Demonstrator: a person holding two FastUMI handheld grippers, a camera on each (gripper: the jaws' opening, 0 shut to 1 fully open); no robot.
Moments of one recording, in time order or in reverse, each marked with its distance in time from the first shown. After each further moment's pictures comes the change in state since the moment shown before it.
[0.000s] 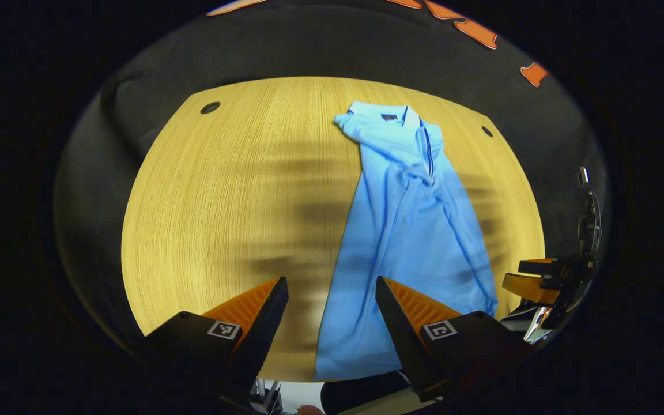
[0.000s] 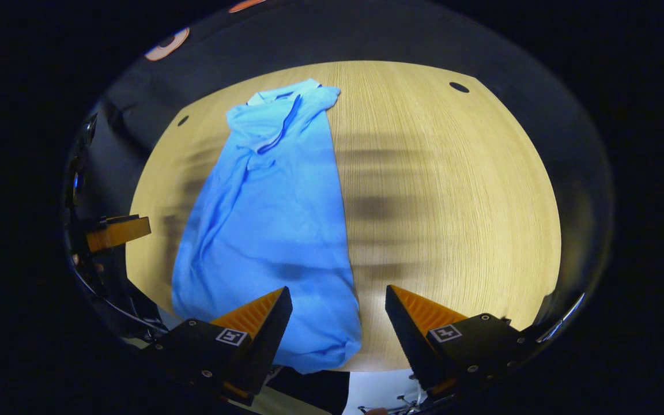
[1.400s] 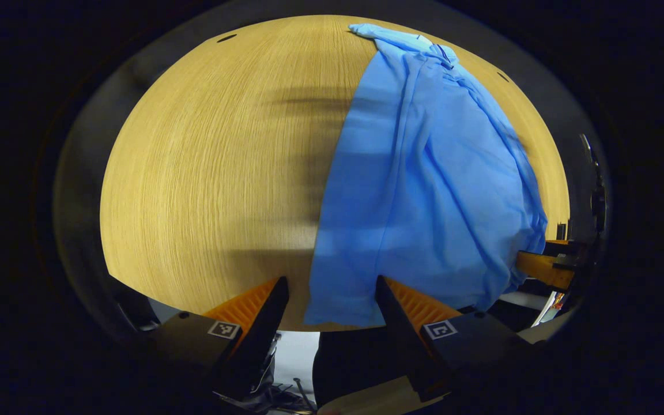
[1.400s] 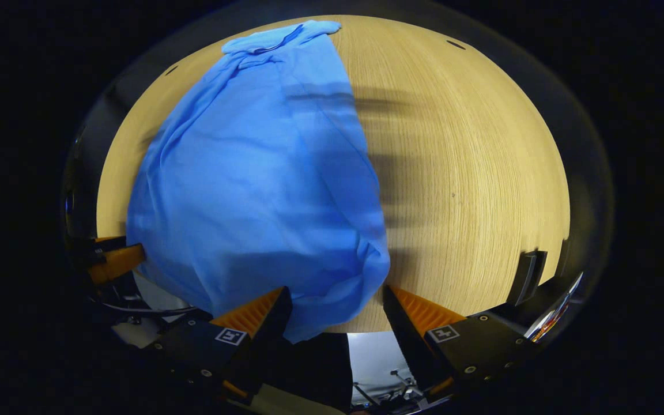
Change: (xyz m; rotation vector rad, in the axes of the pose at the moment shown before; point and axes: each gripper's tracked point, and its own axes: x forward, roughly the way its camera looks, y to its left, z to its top) left arm 0.038 -0.006 -0.168 -0.026 0.250 0.063; right arm 0.035 0.012 -0.116 -0.019 0.190 -0.100
